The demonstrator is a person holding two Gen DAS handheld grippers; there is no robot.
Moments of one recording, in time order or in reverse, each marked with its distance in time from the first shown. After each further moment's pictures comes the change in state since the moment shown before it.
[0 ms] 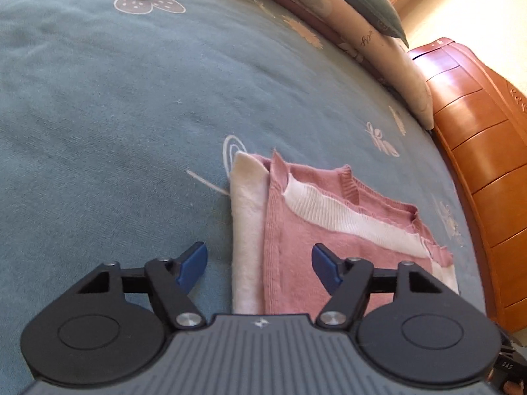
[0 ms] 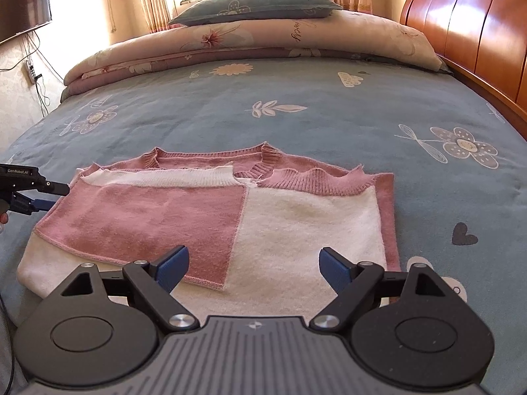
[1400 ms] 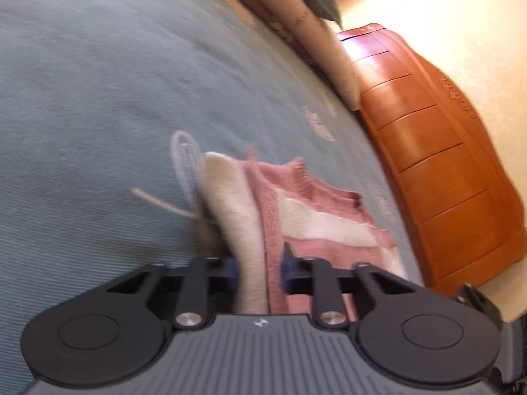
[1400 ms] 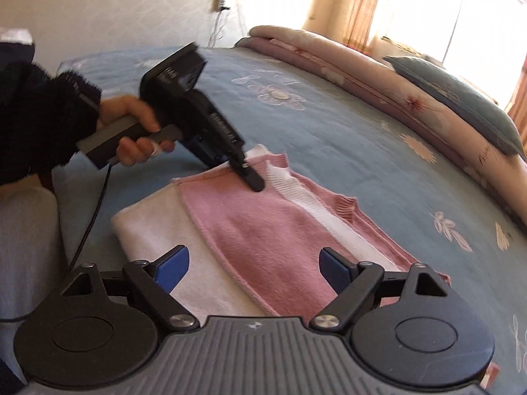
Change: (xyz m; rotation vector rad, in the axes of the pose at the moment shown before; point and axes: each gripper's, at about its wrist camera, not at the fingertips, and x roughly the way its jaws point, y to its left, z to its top) left arm 0.044 0.036 0.023 0.051 0.097 -0.308; right arm 0.021 0.183 0.000 -0.722 -0.058 0.307
